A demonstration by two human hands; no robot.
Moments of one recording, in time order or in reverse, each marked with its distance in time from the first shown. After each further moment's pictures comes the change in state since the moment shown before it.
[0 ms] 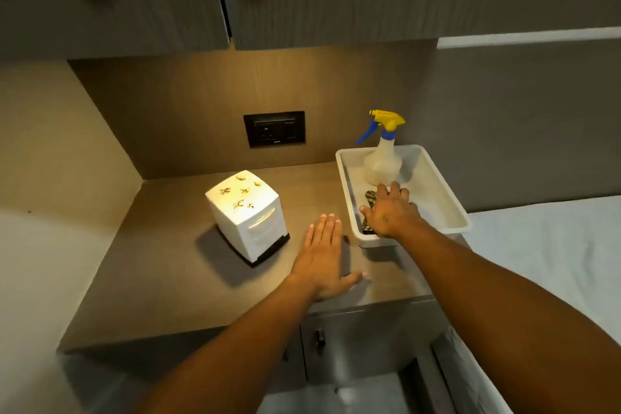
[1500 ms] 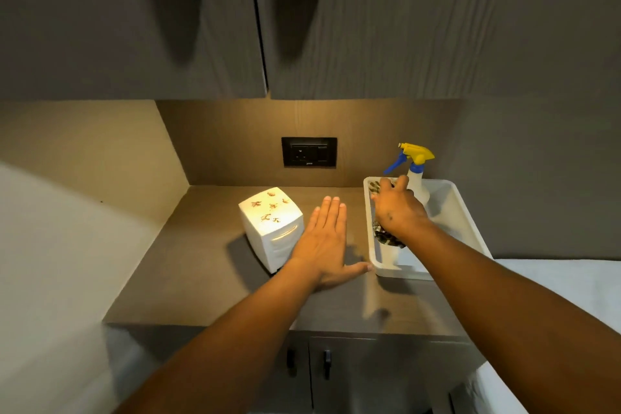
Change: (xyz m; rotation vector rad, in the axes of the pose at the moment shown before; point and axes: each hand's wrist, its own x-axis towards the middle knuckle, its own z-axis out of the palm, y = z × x) left_hand 0.002 -0.003 -0.078 0.125 0.187 -0.081; right_hand 0.030 -0.045 -0.064 0.066 0.067 -0.127
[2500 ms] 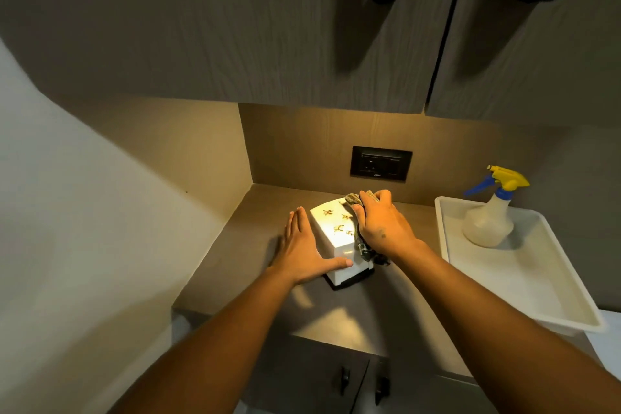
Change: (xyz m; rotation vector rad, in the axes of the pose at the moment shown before) left_hand -0.062 -0.151 -0.010 -0.487 0.059 -0.562; right_hand -0.020 -0.156 0.029 0.259 -0.050 -0.364
